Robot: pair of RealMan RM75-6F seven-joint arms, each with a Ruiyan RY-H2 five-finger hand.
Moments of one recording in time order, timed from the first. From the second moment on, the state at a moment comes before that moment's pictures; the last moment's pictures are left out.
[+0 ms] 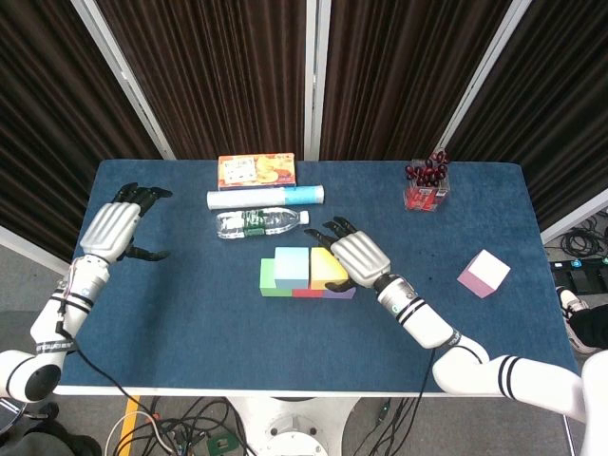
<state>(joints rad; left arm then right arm) -0.65 -1.05 -0.24 -1.70 1.13 0.96 -0.08 0.88 -1.45 0.21 -1.51 -1.26 0.84 -0.09</state>
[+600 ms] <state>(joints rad) -0.64 -1.05 -0.24 -1.69 1.14 0.96 -0.09 0.89 -1.46 0.21 -1.51 -1.21 0.83 -0.12</state>
